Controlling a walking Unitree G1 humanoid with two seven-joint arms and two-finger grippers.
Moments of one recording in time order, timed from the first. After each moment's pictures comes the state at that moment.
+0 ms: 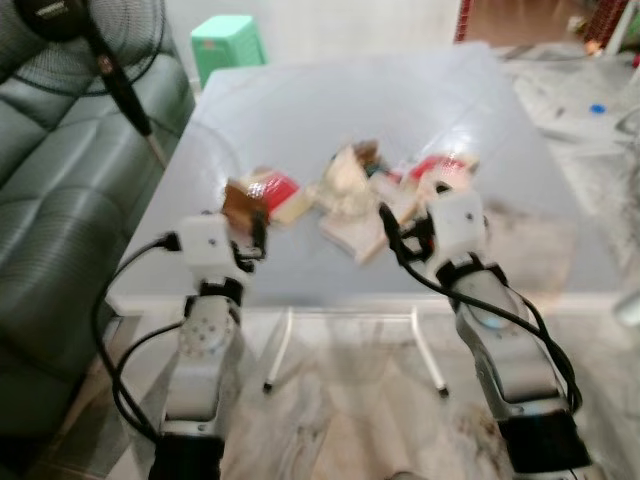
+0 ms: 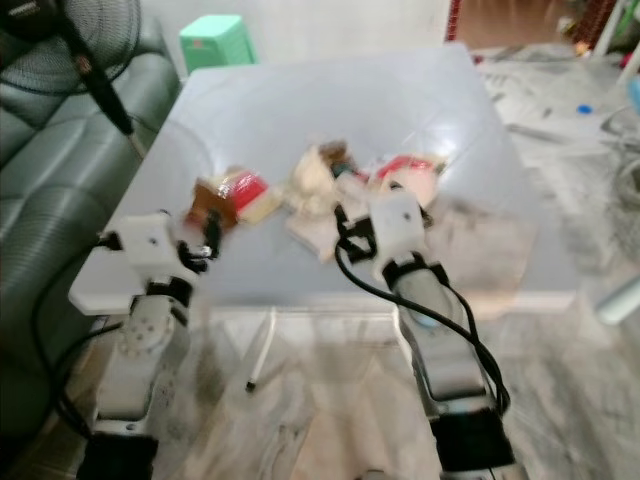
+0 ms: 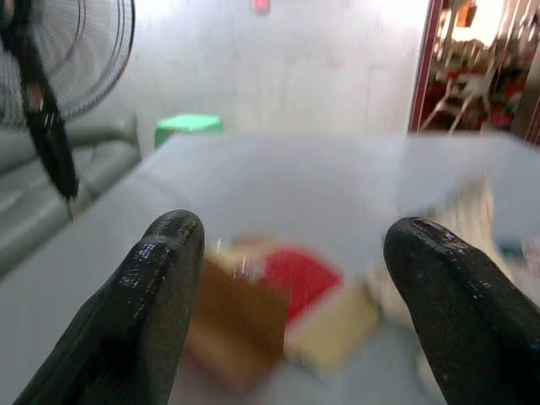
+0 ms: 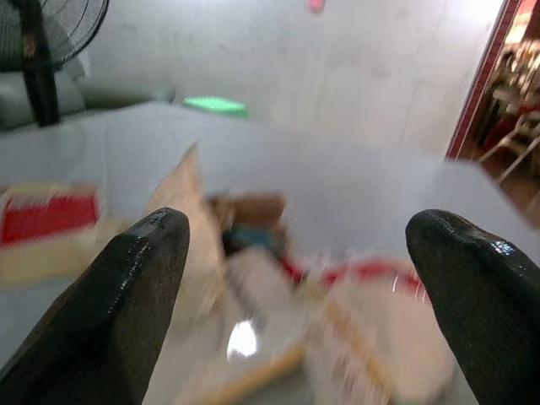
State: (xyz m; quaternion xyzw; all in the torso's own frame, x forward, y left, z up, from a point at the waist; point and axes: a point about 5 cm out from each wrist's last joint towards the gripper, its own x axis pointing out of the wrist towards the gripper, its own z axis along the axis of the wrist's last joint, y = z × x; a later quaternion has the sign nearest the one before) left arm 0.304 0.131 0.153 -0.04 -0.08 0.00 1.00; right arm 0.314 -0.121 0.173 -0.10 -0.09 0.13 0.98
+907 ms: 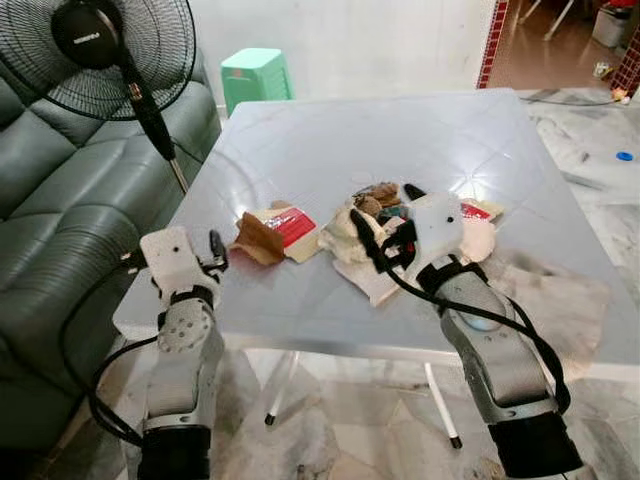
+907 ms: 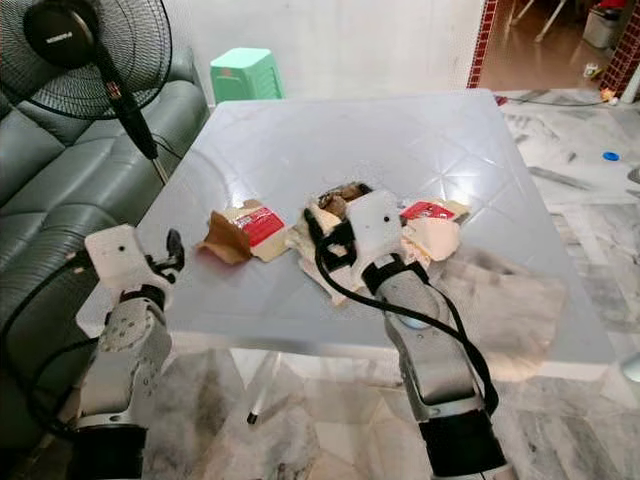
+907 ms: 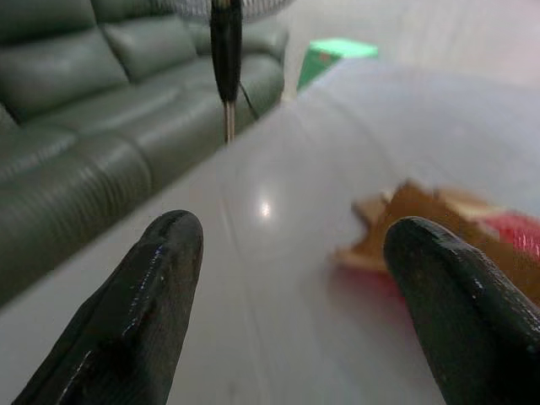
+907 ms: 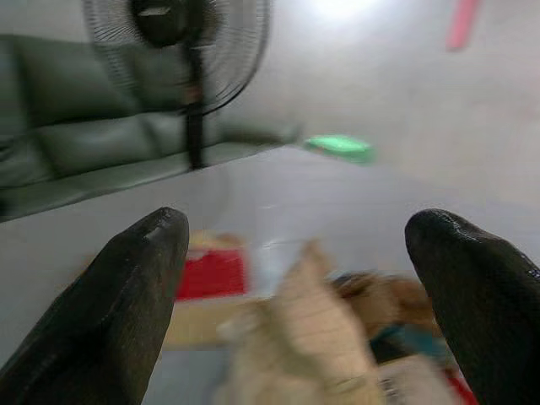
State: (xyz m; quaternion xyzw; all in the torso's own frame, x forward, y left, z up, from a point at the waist) left arm 0.306 0.169 0.116 -0.08 0.05 0.14 0.98; right arm 0.305 -0.100 0.174 -0.06 -0.07 0.27 0.96
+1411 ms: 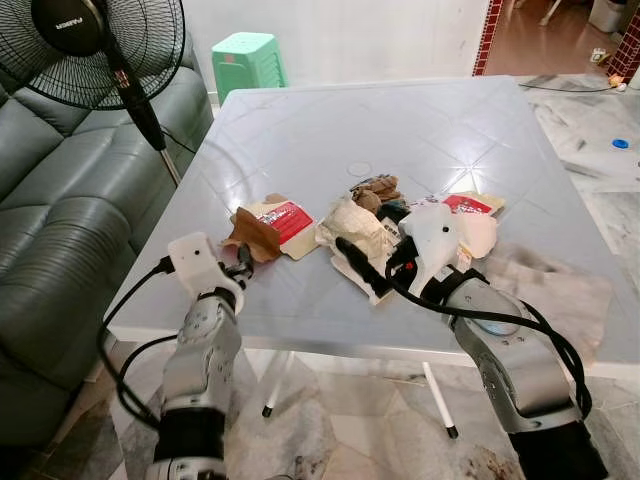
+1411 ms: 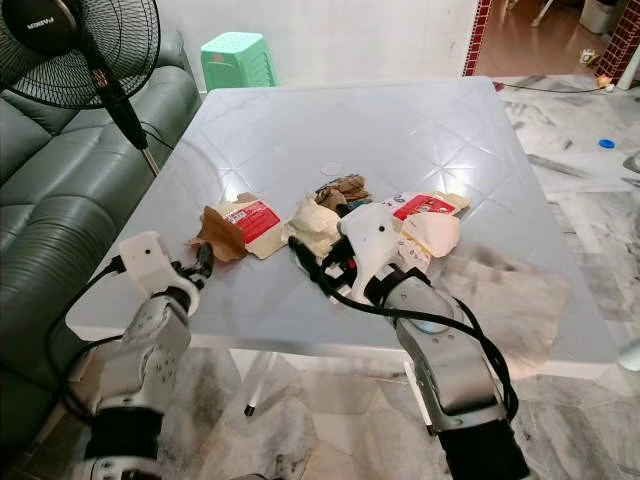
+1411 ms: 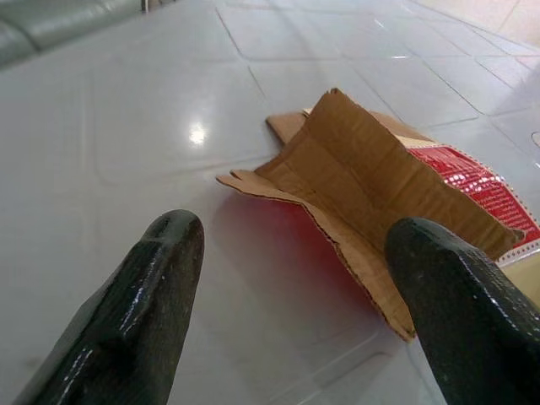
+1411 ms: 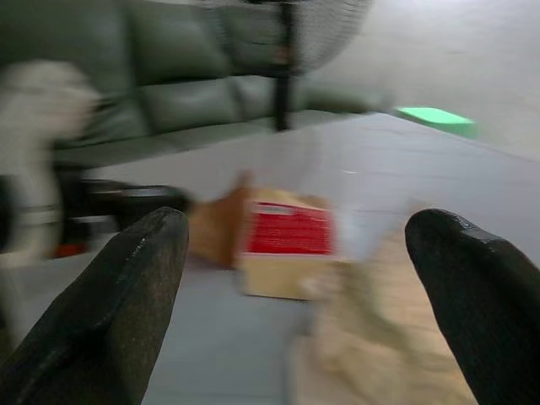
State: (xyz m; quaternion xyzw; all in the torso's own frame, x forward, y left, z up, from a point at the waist) left arm 0.328 0.148 0.104 -0.19 0.11 0.08 0.97; right arm 0.282 -0.093 0.177 -0.08 -0.04 0.39 0.92
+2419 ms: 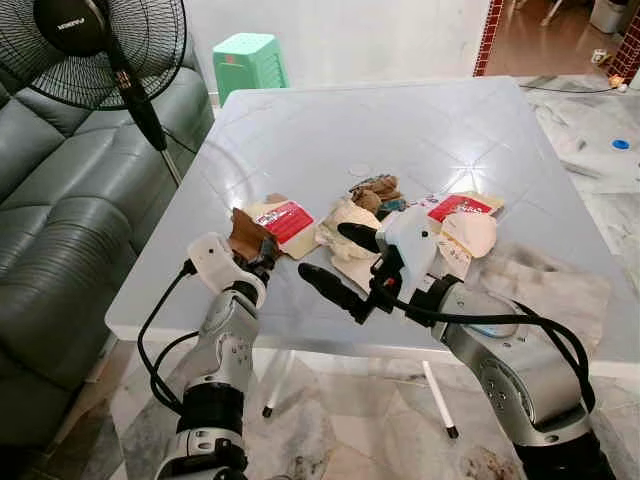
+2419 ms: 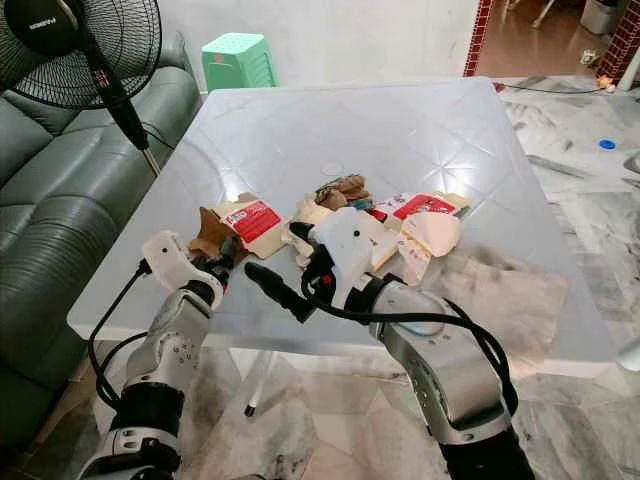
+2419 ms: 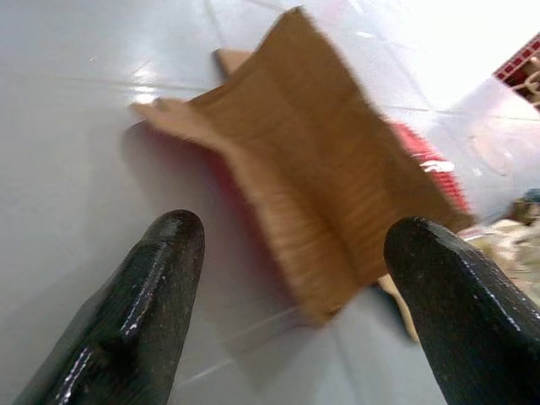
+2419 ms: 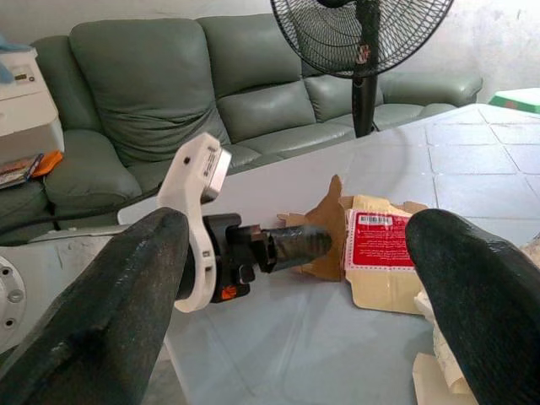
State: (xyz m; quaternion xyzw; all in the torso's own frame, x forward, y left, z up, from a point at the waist) left arm 0.337 0.132 0.087 -0.30 0.12 0.04 0.95; right arm 0.268 -0.075 0.188 -0.02 -0.01 0.45 0.89
